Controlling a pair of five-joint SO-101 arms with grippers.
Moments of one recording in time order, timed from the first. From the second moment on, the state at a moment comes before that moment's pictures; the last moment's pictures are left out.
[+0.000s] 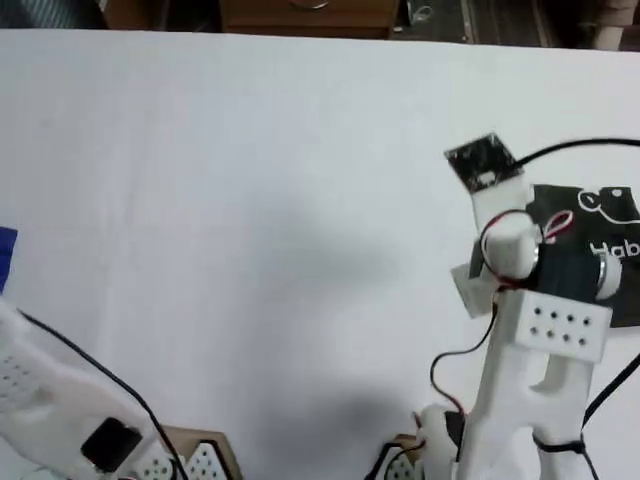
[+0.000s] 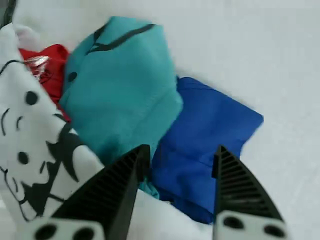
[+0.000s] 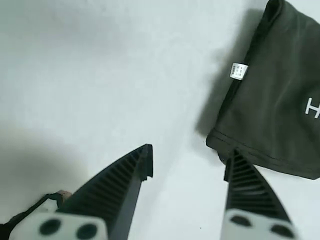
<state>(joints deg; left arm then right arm) -60.2 26.3 -32.7 74.2 -28.7 8.4 -38.5 22.7 97.8 36.0</state>
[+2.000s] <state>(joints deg) -71.1 41.8 -45.1 91.1 -31.8 7.9 -39.3 27.3 93.0 38.7</state>
